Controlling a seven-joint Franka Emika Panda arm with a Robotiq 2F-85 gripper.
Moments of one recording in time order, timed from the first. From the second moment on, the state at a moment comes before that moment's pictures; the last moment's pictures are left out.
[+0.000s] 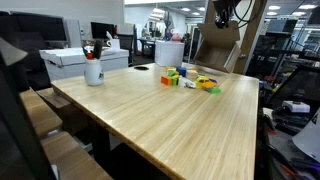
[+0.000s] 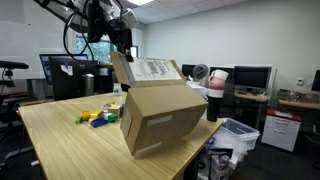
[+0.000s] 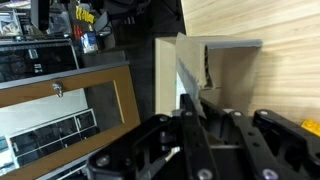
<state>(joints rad) -0.05 -0.16 -0.08 -2.09 -0.82 1.67 0.43</state>
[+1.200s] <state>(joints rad) -0.05 -0.28 -0.08 -2.09 -0.54 1.59 0.19</state>
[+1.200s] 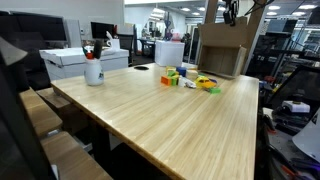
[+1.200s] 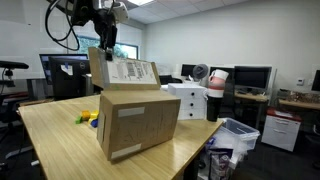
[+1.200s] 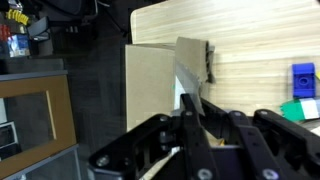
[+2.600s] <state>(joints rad) -0.07 -0.16 -0.16 -1.80 -0.07 1.34 0.04</state>
